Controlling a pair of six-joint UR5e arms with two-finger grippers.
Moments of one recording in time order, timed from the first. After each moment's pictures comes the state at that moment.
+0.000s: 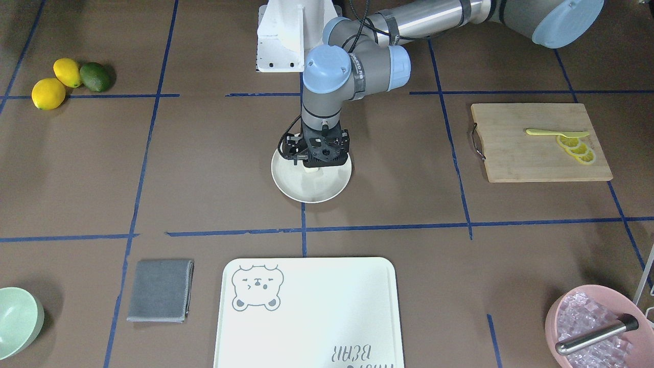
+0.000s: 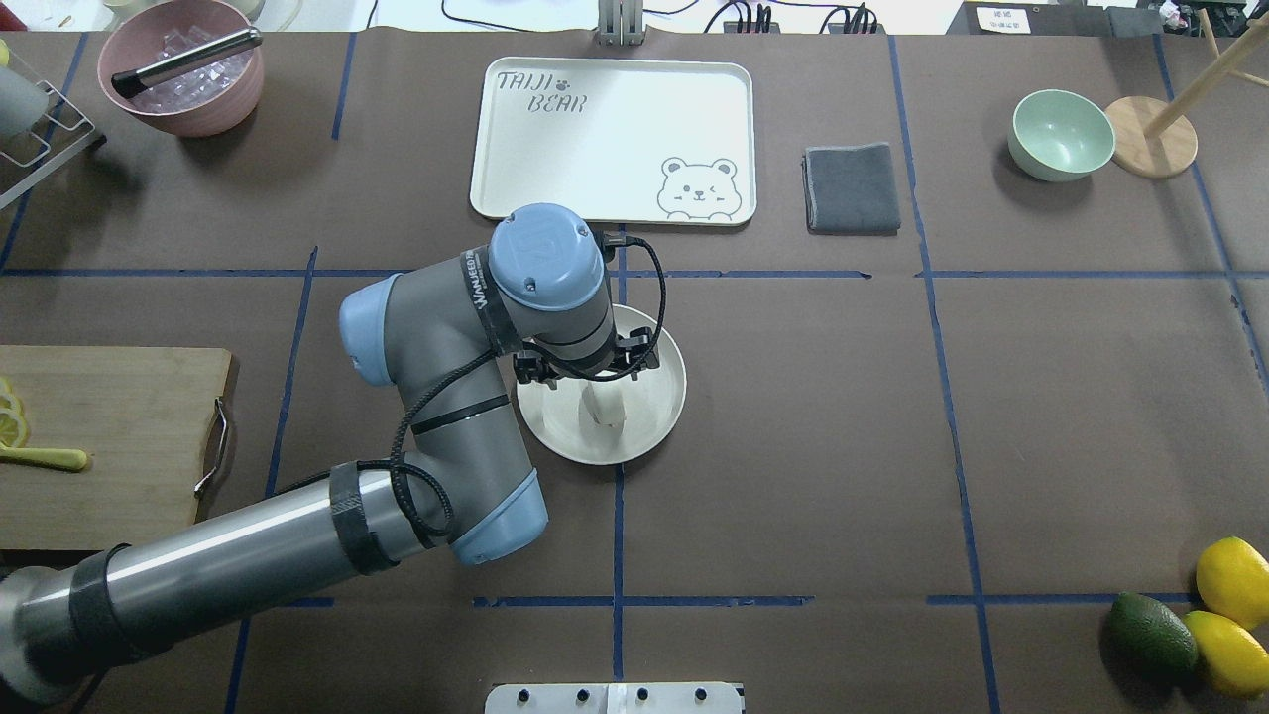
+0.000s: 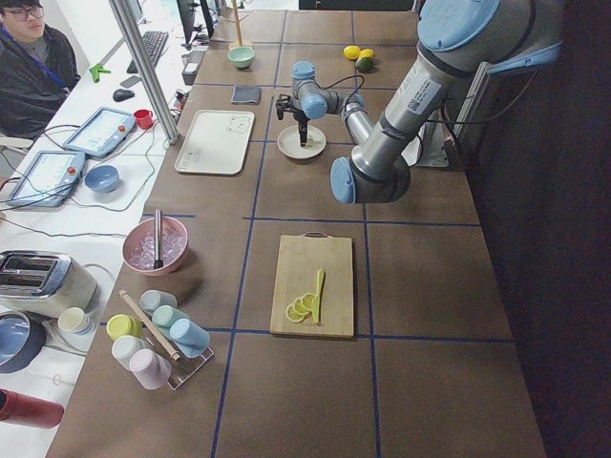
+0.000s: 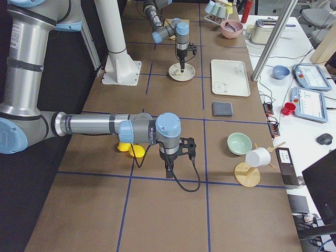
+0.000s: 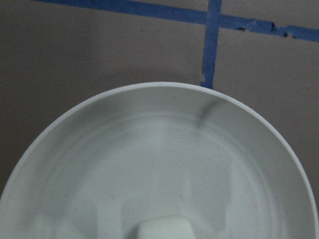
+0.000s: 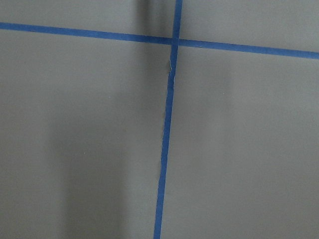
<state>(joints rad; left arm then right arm) -0.51 -2.38 -1.51 -1.63 -1.90 -1.31 1.54 -1.81 1.86 -1.55 2.31 -0.01</state>
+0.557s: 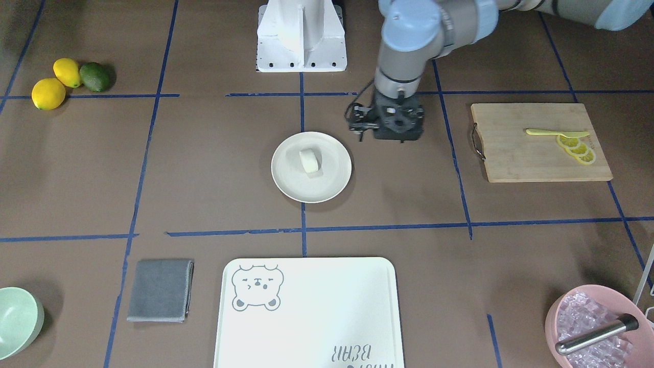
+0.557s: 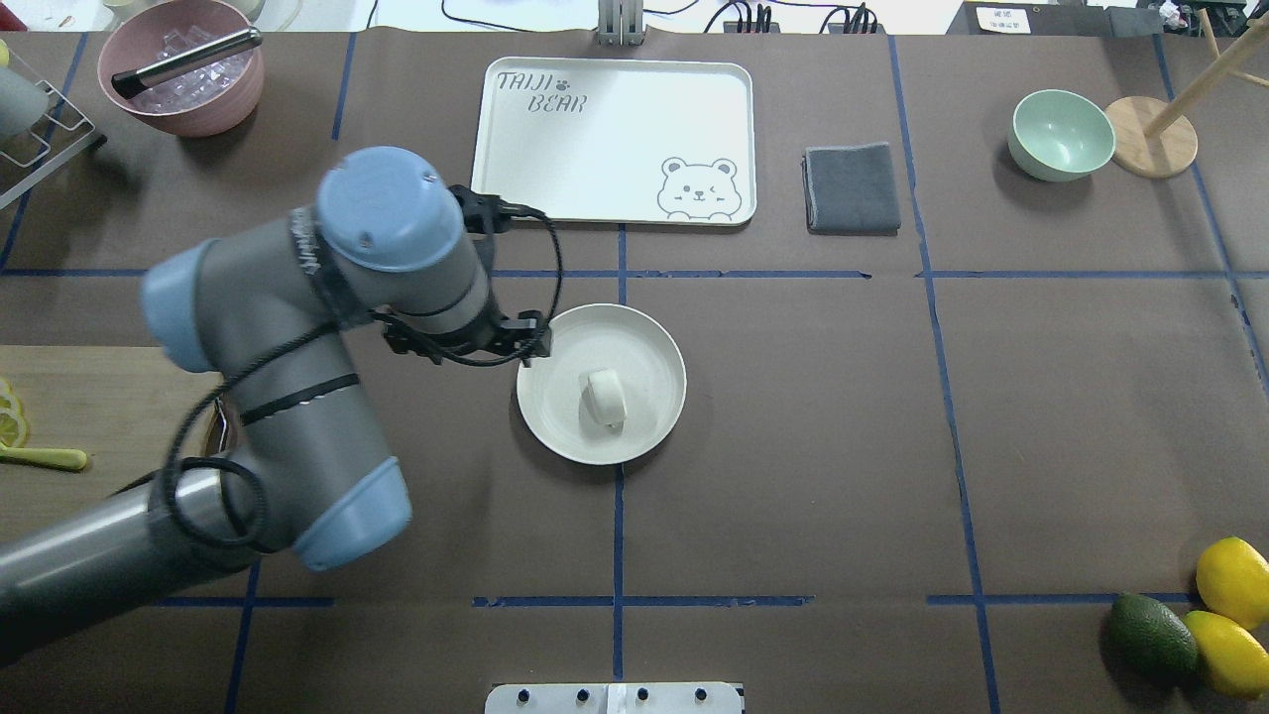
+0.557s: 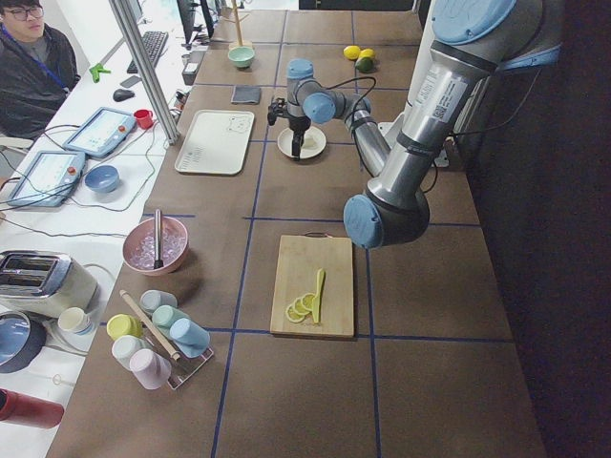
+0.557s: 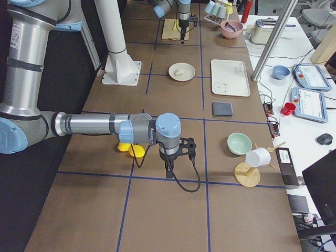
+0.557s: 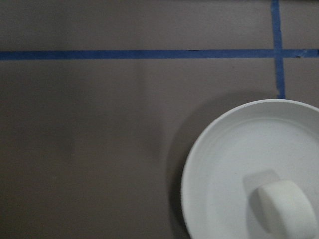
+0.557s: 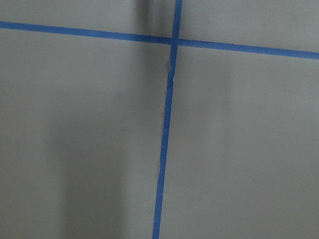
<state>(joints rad) -0.77 -1.97 -1.98 -1.41 -2.05 -0.82 1.54 -1.81 1.85 -1.55 2.31 -0.02</state>
